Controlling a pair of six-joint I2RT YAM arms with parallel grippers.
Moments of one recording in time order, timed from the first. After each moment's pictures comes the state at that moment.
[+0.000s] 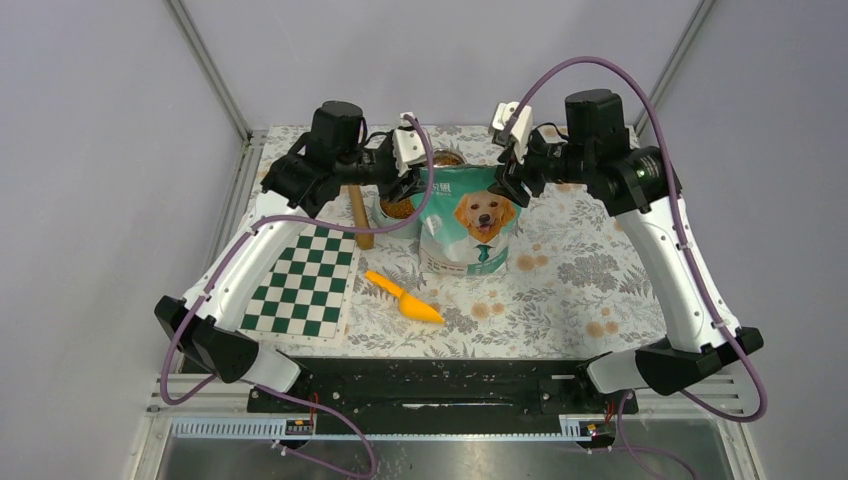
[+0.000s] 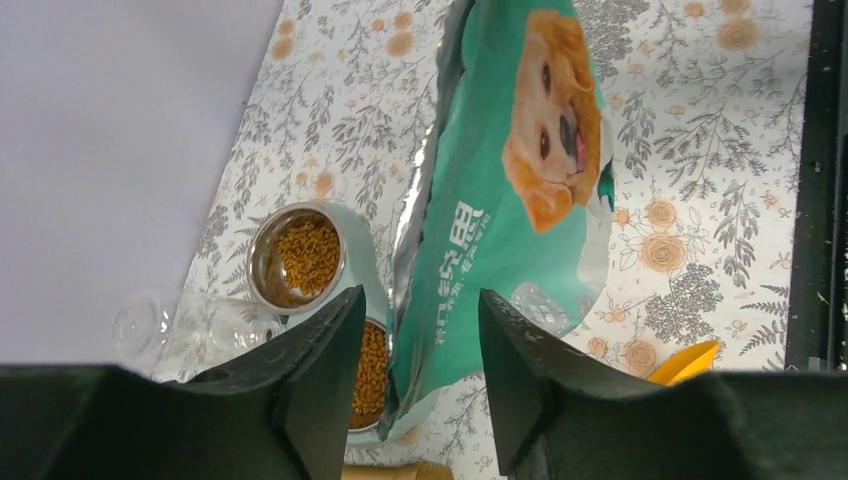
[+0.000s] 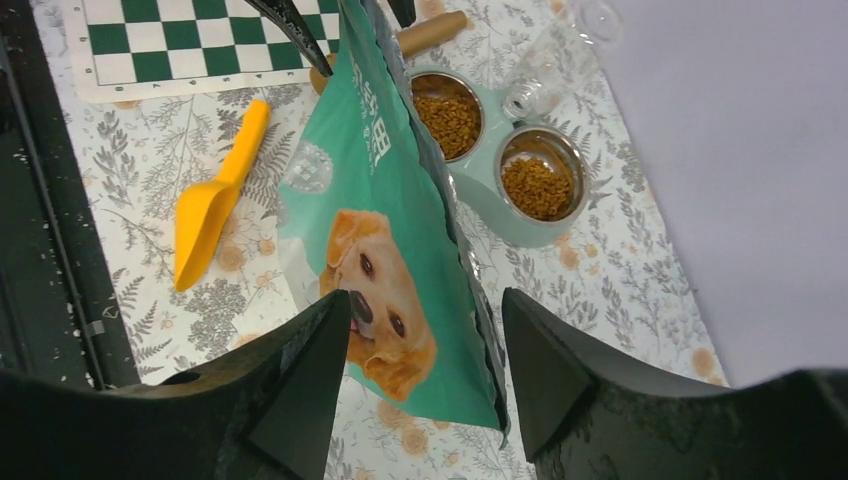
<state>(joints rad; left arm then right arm) -0.52 1.46 1.67 -0.68 0.61 0.61 0.43 1.39 1.83 -1.01 -0.53 -0.65</state>
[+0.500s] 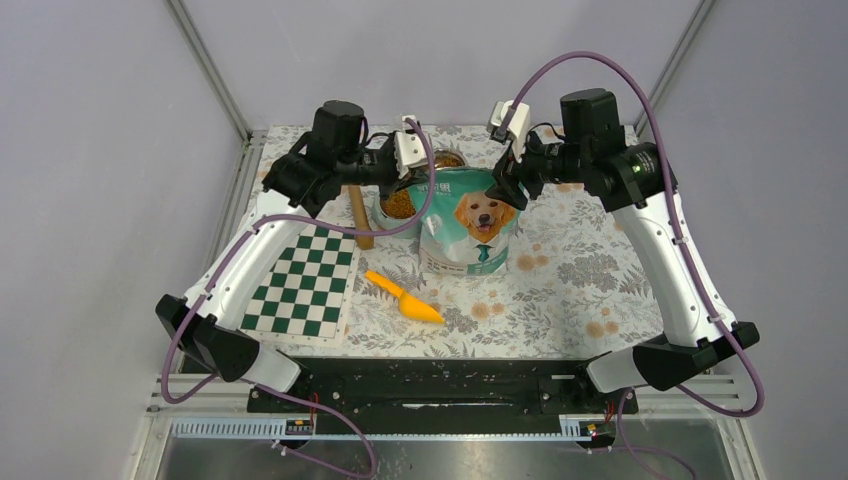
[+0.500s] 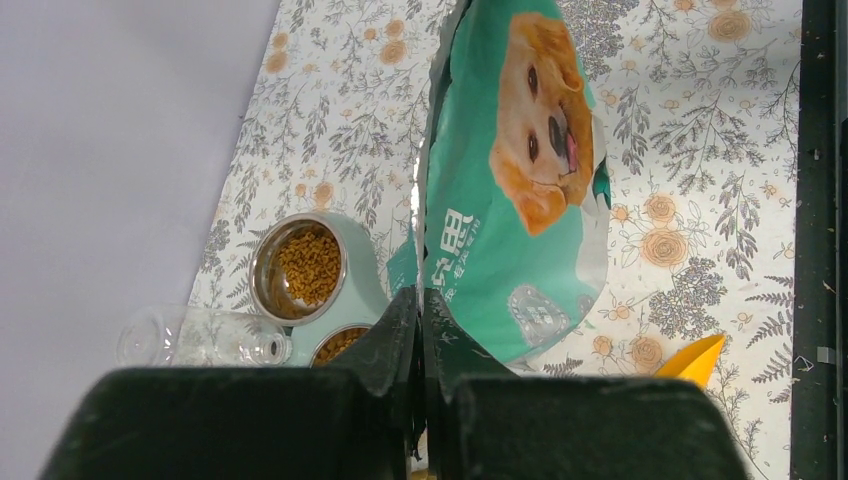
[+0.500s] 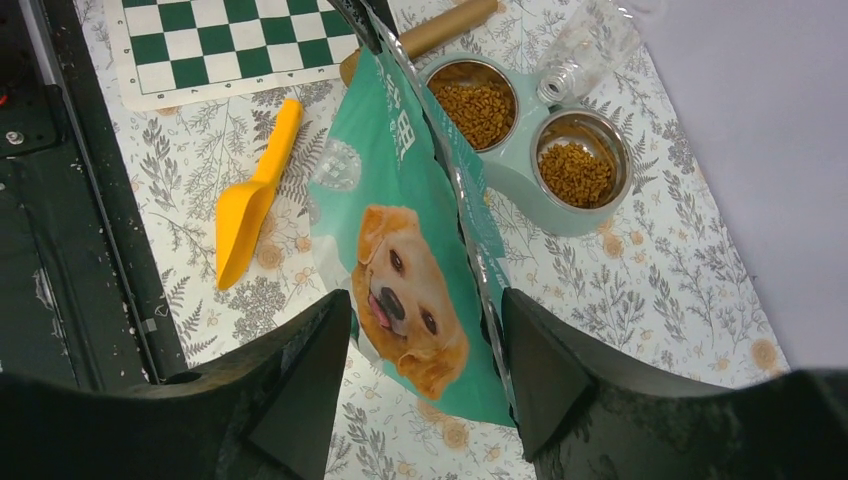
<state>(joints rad) -0.52 1.47 1.67 -0.69 0.66 0.66 0.43 1.43 1.87 -1.06 -0.56 -0.59</state>
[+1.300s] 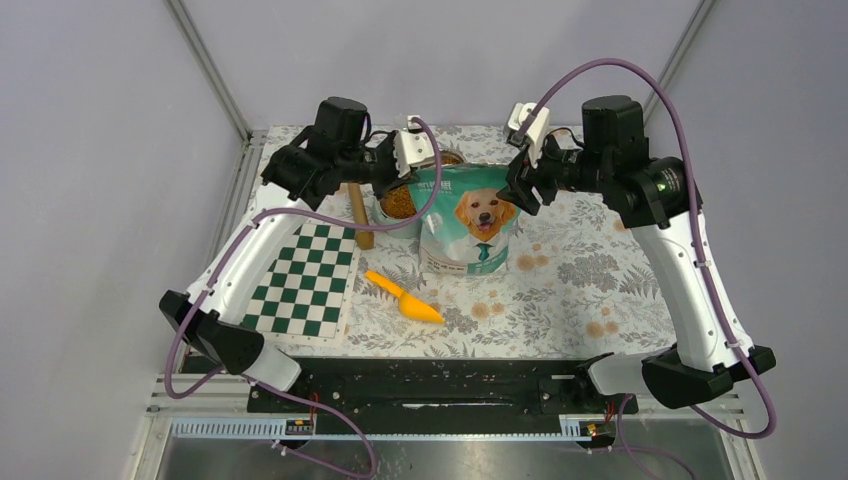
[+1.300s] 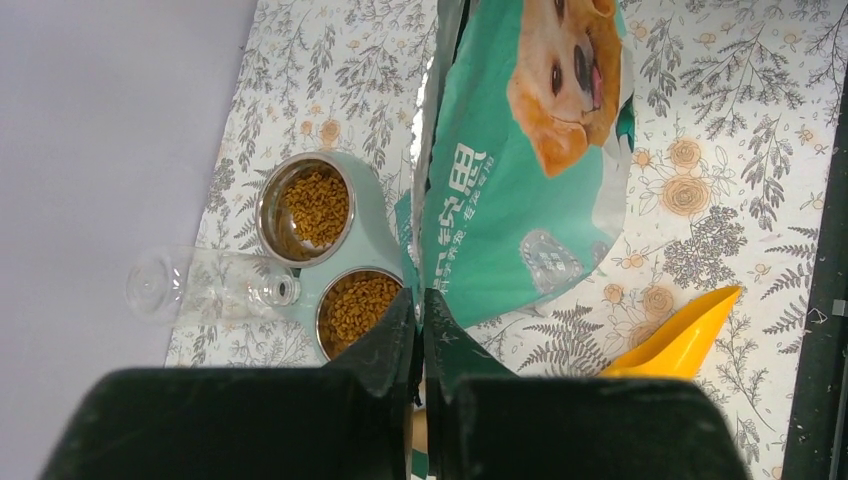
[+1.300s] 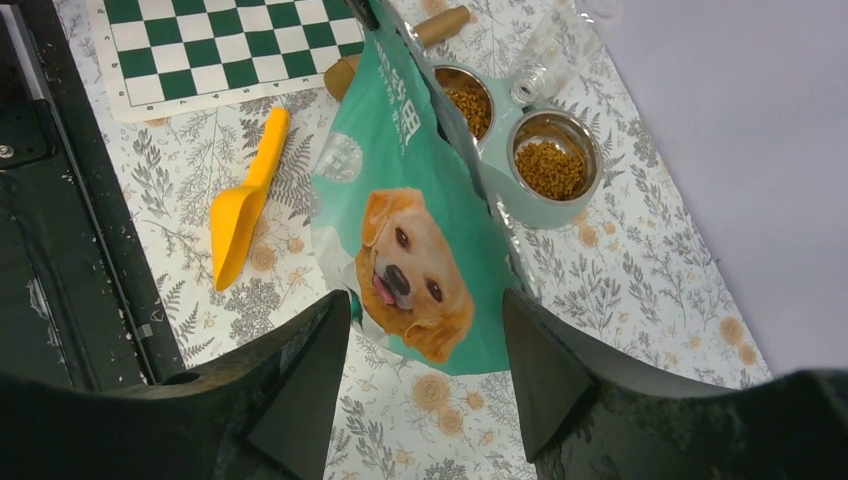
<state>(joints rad) -0.53 1.50 1.76 -0.85 0.55 0.72 0.42 1.34 1.85 -1.06 -0.53 -0.56</state>
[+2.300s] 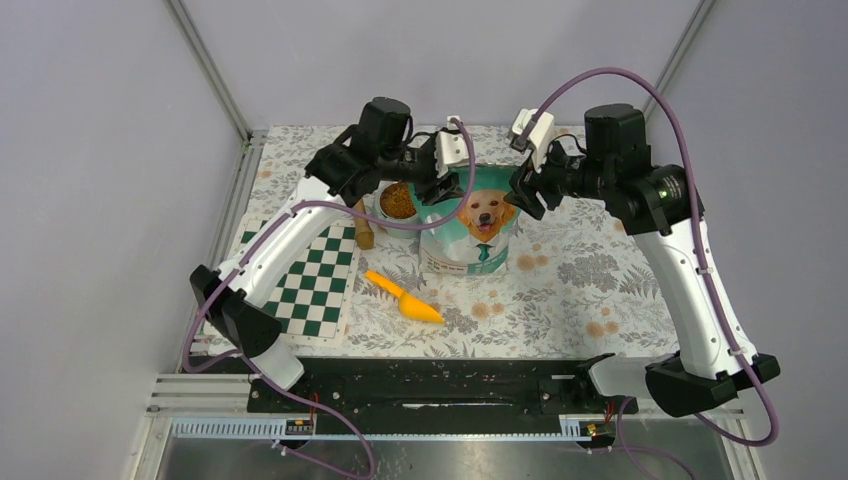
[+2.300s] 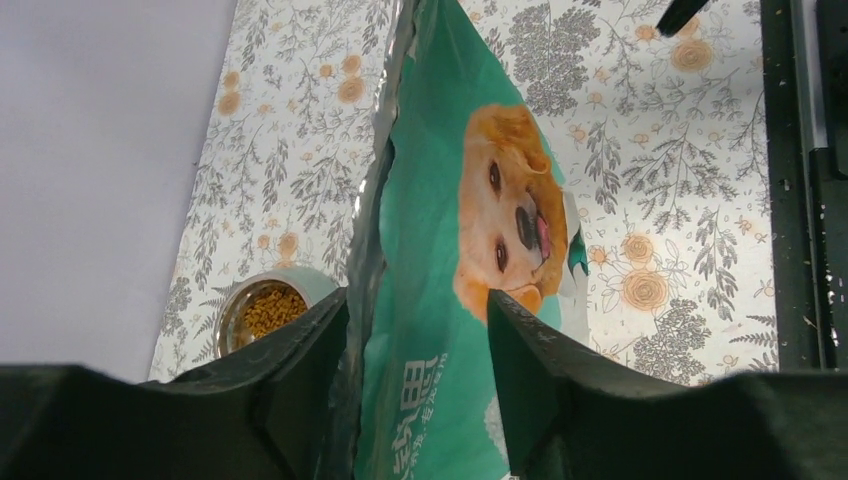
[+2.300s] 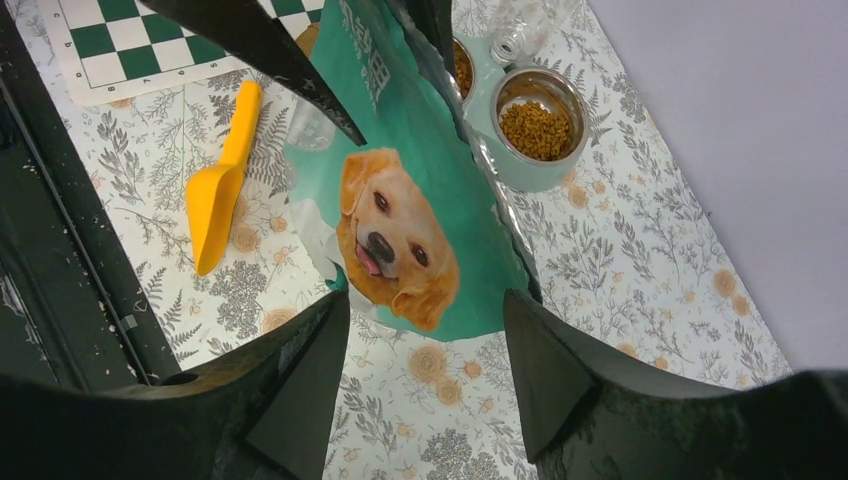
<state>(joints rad) -0.64 1.63 1.81 -0.68 0.62 0.62 0.40 1.31 1.79 -1.06 -0.47 -0.55</state>
